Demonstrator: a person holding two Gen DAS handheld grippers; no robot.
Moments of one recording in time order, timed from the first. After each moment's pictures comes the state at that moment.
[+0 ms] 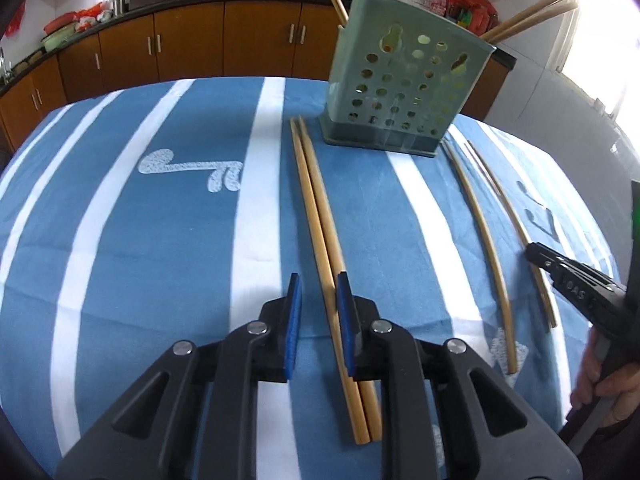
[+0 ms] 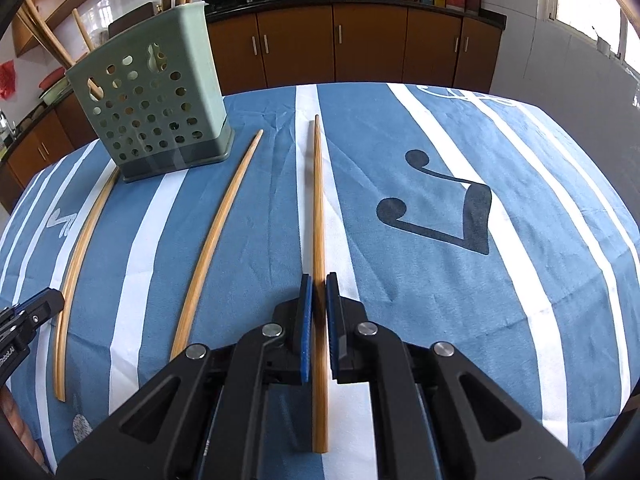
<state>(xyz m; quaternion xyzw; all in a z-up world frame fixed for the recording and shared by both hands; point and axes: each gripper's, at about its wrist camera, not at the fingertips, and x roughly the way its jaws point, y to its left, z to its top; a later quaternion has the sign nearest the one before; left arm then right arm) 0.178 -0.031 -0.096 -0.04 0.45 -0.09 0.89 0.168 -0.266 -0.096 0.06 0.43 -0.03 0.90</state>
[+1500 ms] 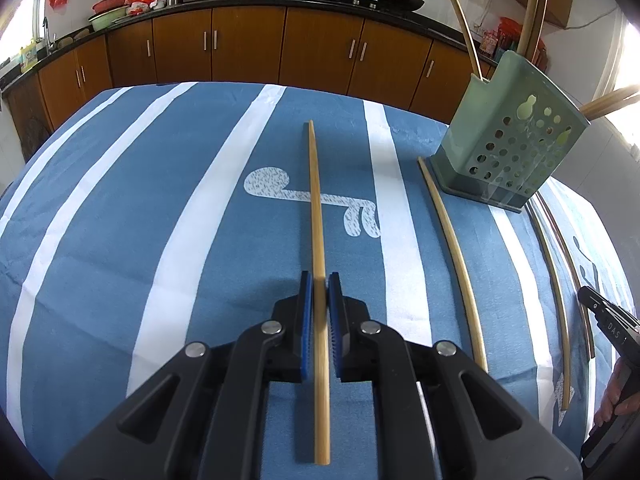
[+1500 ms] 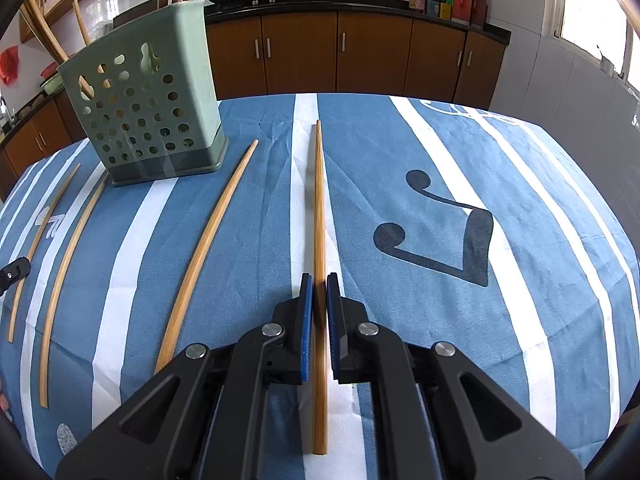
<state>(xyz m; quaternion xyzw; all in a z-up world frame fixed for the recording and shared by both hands) 0.204 0.049 -0.097 -0.07 0.43 -0.01 0.90 0.184 -0.262 -0.095 0.03 0.42 -0.04 0.91</state>
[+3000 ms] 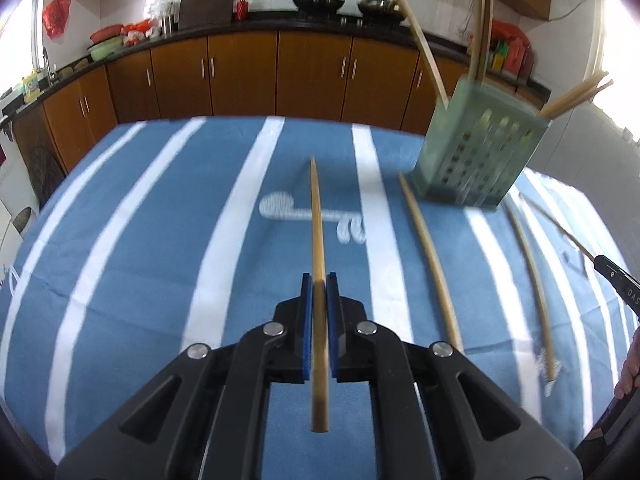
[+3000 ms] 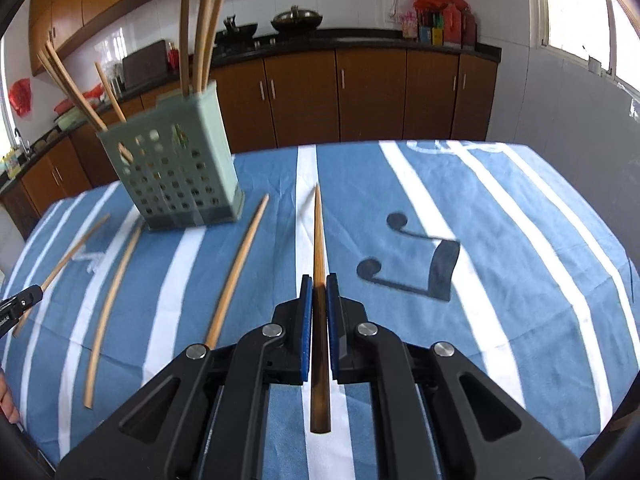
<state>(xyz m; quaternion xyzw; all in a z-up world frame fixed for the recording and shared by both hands) 0.164 0.047 -0.053 -0.04 0.39 -0.01 0.92 0.144 -0.277 -0.046 0.06 0.35 -0.03 0.94</state>
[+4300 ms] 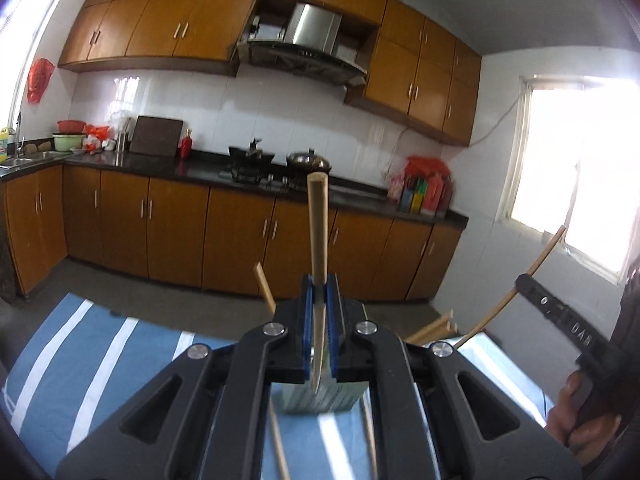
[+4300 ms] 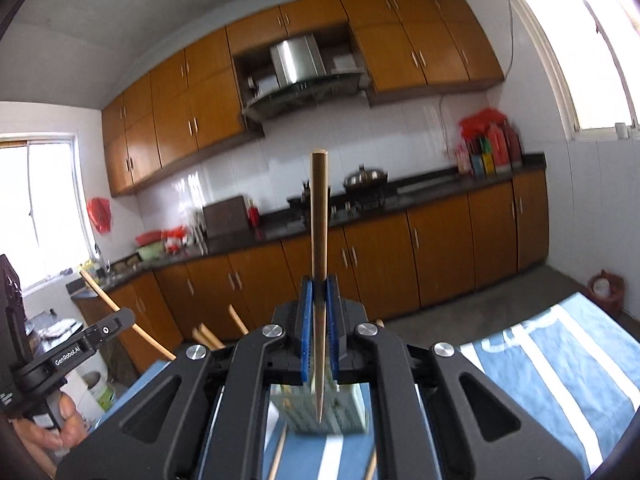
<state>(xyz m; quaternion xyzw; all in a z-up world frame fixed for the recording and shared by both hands) 0.163 -0.009 0.172 -0.10 0.14 -0.12 0.98 0.138 -0.261 0.160 0.14 0.07 0.08 0.98</state>
